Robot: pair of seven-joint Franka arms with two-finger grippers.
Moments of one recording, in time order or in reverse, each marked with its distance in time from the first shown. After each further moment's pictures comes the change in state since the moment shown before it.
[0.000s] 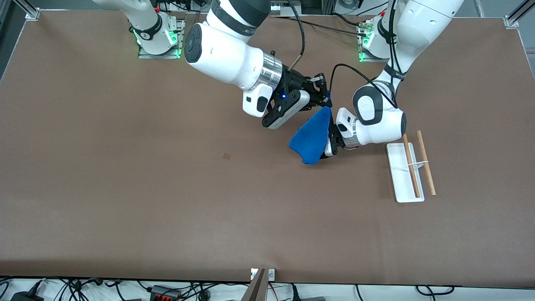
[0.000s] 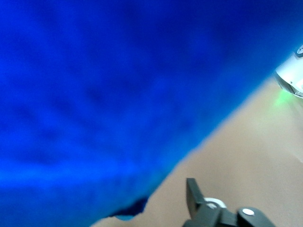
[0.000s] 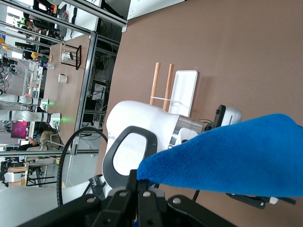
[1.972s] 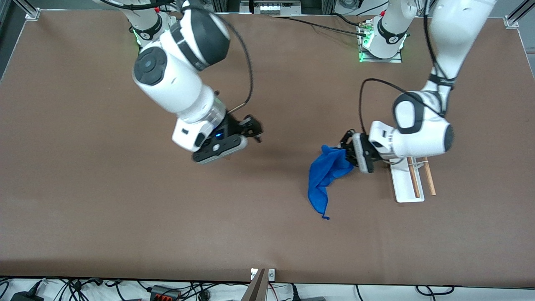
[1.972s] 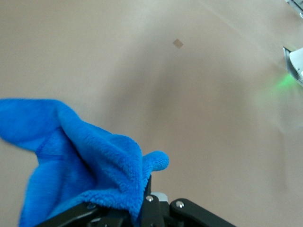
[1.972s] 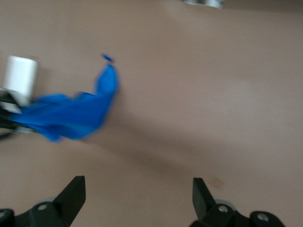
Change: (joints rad) left arm 0.164 -0.077 0.074 0.124 0.517 -0.293 -0.570; right arm -0.093 -0.056 -0.217 -0.096 -0.501 -0.351 -0.007
